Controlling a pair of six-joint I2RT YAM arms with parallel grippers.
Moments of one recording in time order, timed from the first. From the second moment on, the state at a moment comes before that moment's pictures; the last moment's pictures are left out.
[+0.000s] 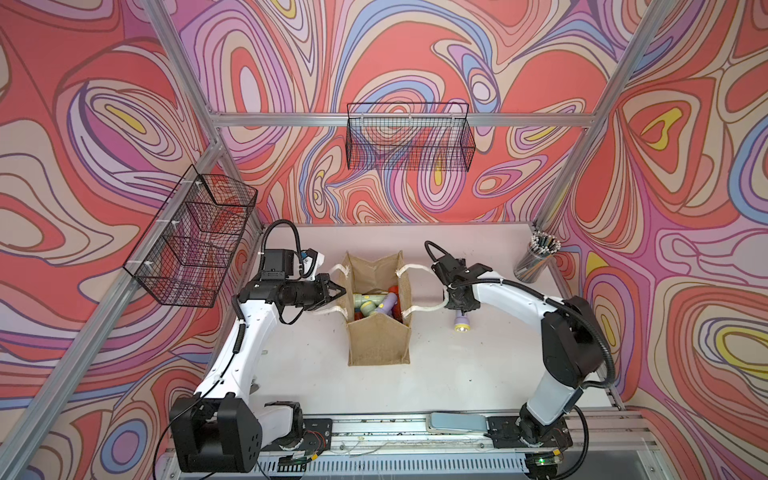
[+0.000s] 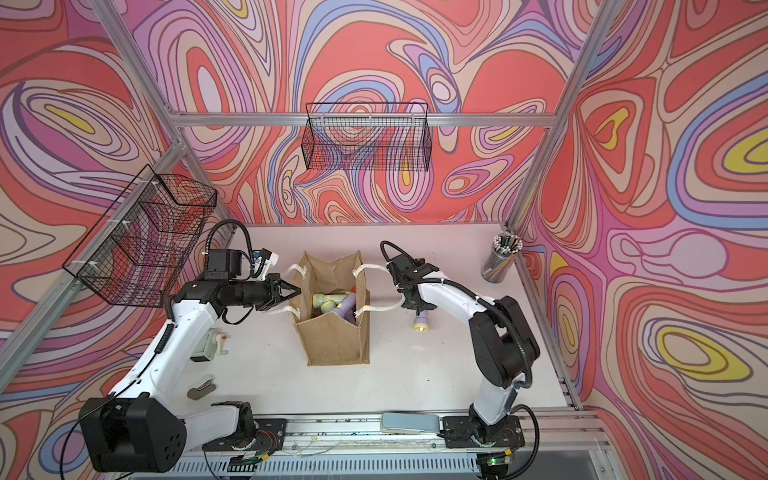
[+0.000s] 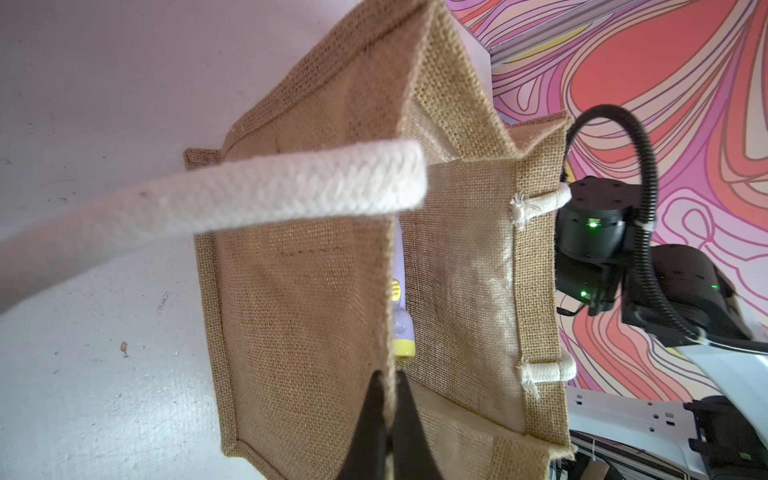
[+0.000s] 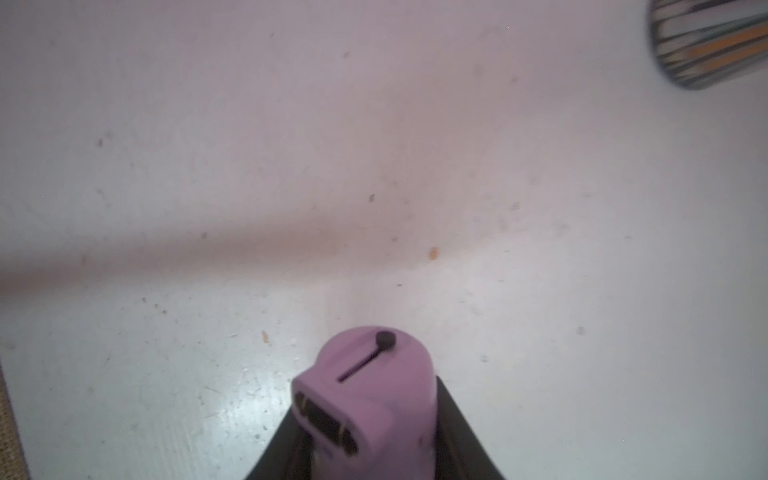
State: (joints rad) left arm -0.01 1.23 1.06 -0.77 0.78 -0.40; right arm 0.51 1.71 1.27 -0.89 0.44 0.57
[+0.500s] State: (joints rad) left arm -0.01 1.23 1.06 -0.77 0.78 -0.40; right arm 0.46 1.41 1.51 -0.98 0.51 0.50
